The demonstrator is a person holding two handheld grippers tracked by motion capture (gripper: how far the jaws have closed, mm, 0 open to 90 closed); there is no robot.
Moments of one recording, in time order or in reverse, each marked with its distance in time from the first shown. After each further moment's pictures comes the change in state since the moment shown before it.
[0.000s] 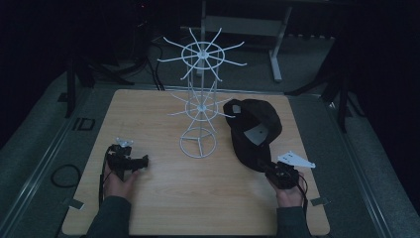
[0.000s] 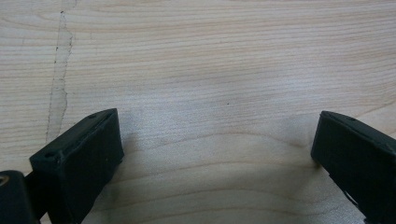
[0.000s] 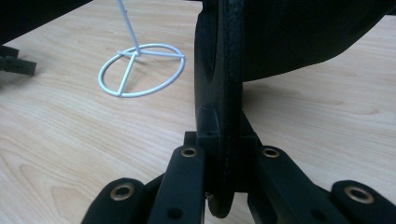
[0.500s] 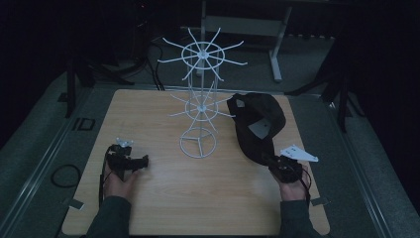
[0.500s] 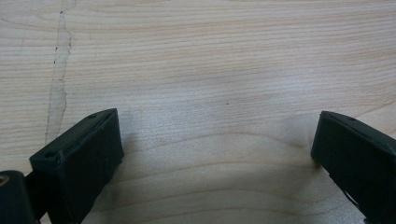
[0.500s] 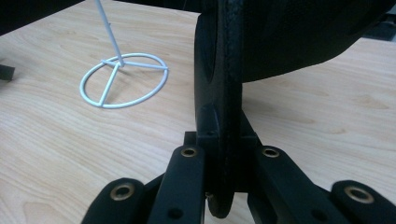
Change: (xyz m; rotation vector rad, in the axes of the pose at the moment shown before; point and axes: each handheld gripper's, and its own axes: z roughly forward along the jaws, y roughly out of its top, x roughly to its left) left arm 0.000 0.000 0.000 0.003 -0.001 0.004; right arm -0.010 0.017 -0.001 -0.012 -0.045 -0.051
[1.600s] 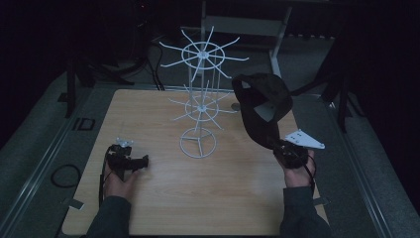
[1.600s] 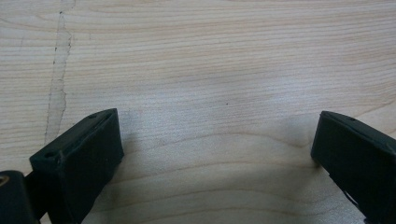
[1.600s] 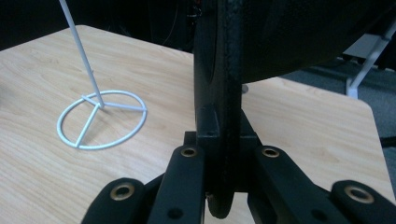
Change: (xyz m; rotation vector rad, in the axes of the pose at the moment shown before) left arm 0.000 0.000 0.000 -0.001 -0.002 -0.003; right arm -0.009 0.044 -0.005 -0.089 -0.059 -0.076
